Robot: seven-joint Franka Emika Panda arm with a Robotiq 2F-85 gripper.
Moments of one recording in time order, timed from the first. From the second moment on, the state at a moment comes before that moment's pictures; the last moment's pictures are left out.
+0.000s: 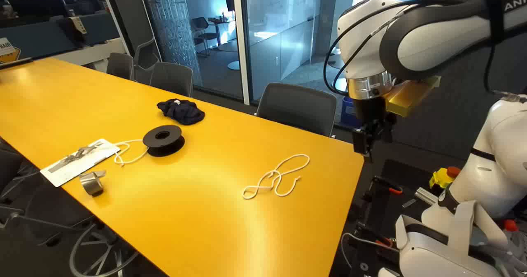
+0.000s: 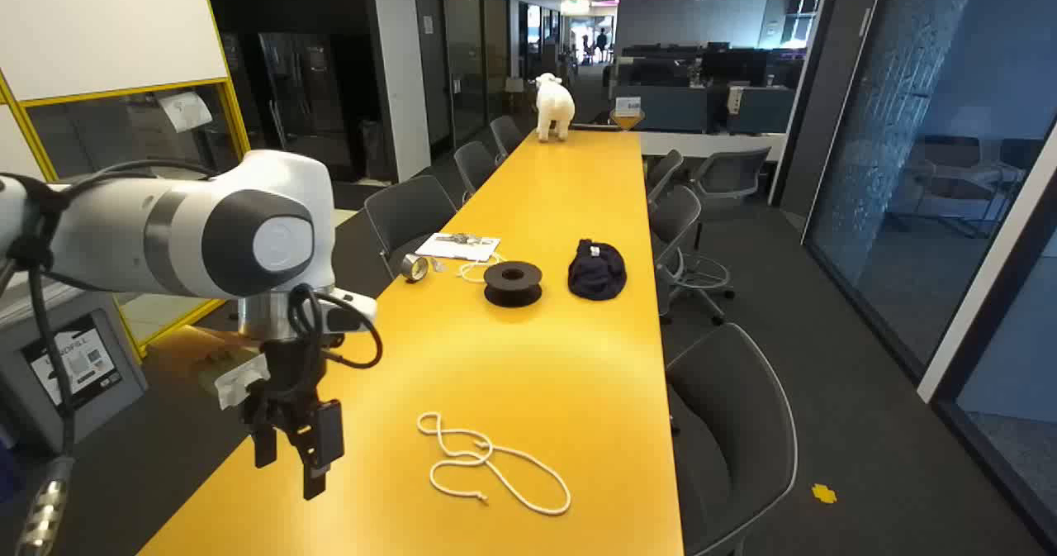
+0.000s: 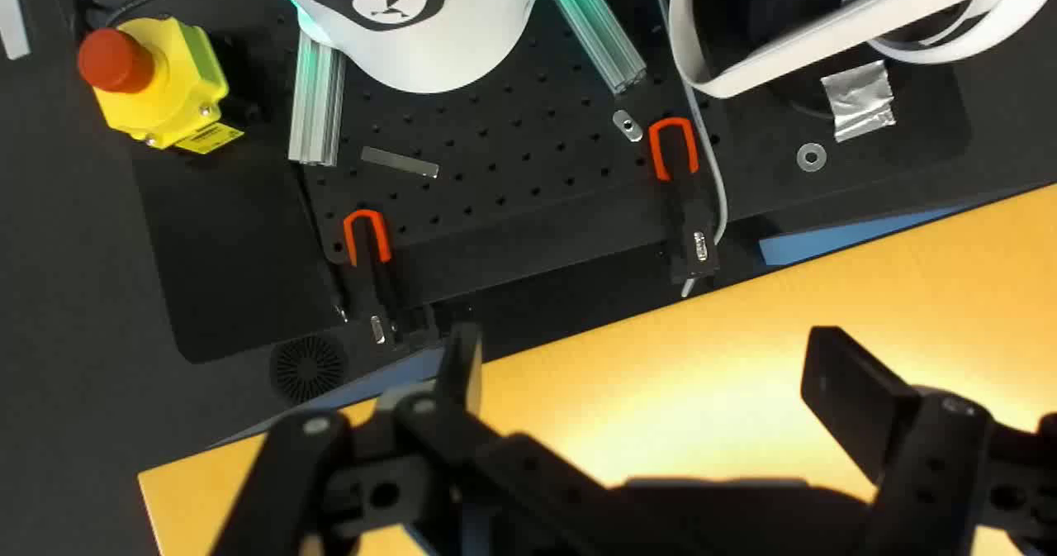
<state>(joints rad) 0.05 -0.63 0.22 -2.70 0.12 1.73 0.41</state>
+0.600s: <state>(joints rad) 0.05 -0.62 0.22 -2.70 0.12 1.74 0.41</state>
